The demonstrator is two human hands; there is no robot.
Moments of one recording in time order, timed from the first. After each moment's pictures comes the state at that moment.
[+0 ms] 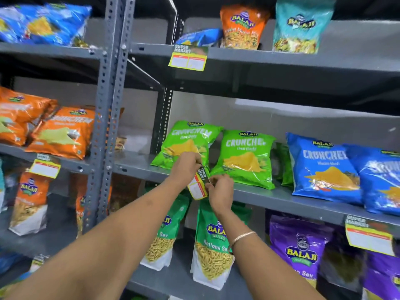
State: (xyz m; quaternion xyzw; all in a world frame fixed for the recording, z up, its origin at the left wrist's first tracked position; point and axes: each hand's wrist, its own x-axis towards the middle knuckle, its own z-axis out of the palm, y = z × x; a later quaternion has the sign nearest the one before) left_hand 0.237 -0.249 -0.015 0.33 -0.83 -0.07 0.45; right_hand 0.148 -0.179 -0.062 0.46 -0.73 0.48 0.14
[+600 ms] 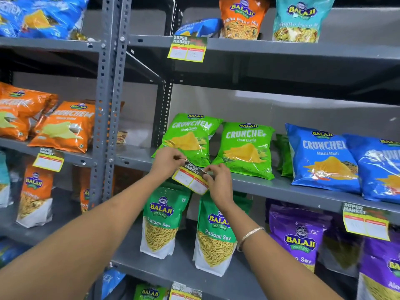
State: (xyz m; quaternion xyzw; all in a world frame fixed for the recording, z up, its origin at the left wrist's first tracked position) left_hand 0.285 -0.247 -0.027 0.33 -0.80 -0.14 0.49; right_hand 0.155 -0.161 -0.064 0.54 -0.68 0.50 0.09
